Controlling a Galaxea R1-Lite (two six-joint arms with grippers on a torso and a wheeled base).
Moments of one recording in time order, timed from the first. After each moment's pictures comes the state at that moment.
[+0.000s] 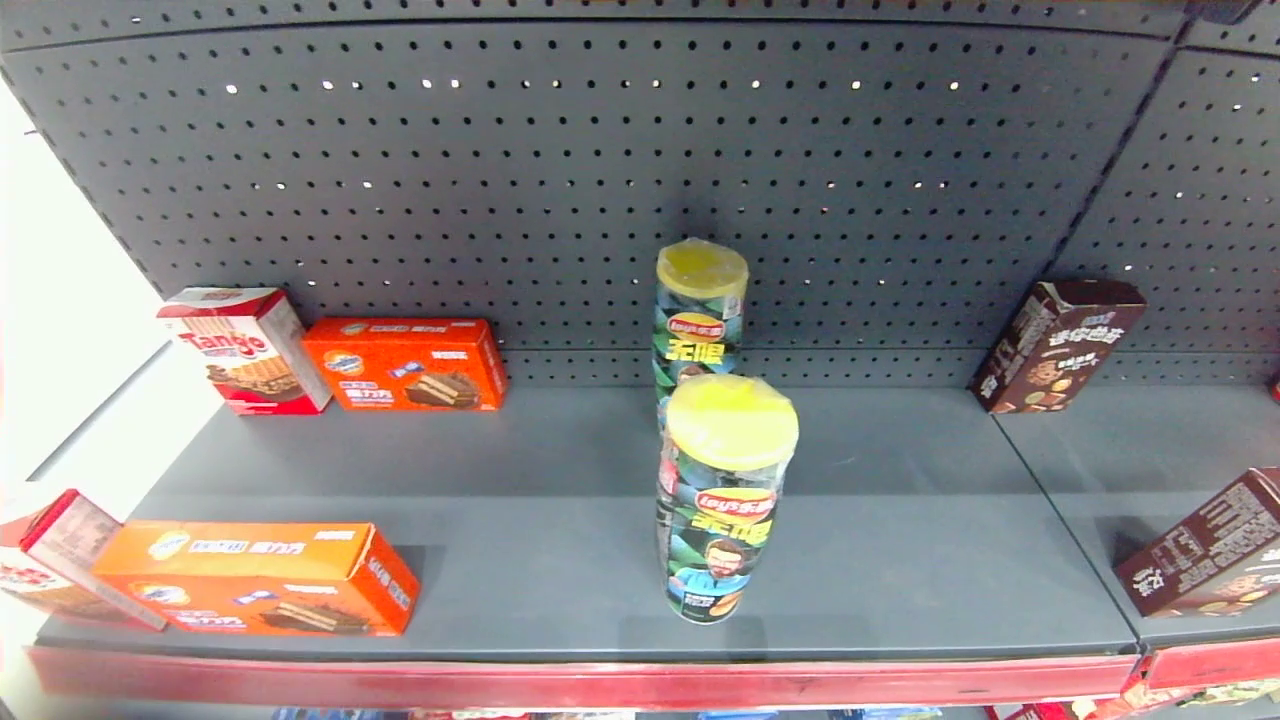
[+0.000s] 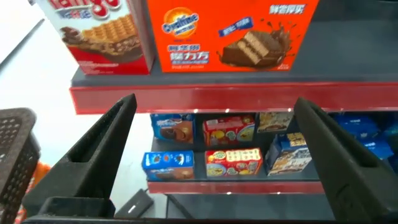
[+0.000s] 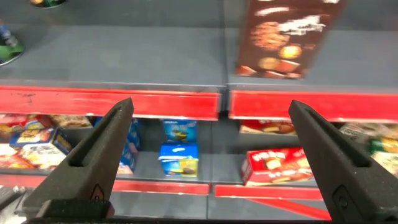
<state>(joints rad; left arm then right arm) 0.00 0.01 0.00 0.00 0.00 0.01 0.00 0.00 0.00 0.00 0.02 0.00</state>
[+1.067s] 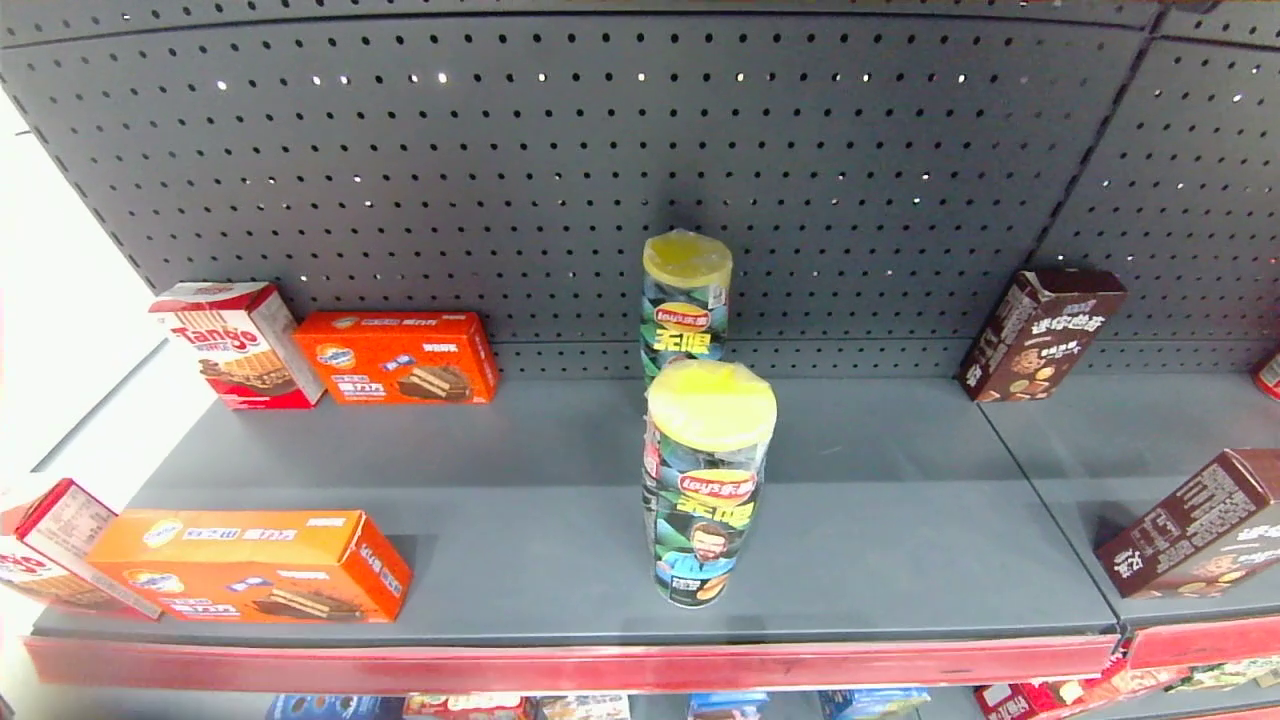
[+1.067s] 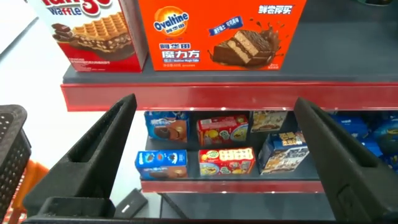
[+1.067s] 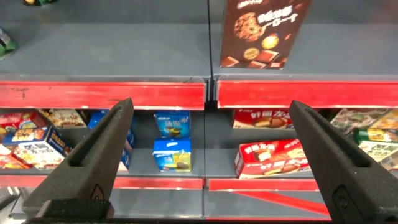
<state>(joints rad) 0.00 0.00 0.00 0.00 0.02 0.00 0.00 0.00 0.00 0.00 0.02 0.00</state>
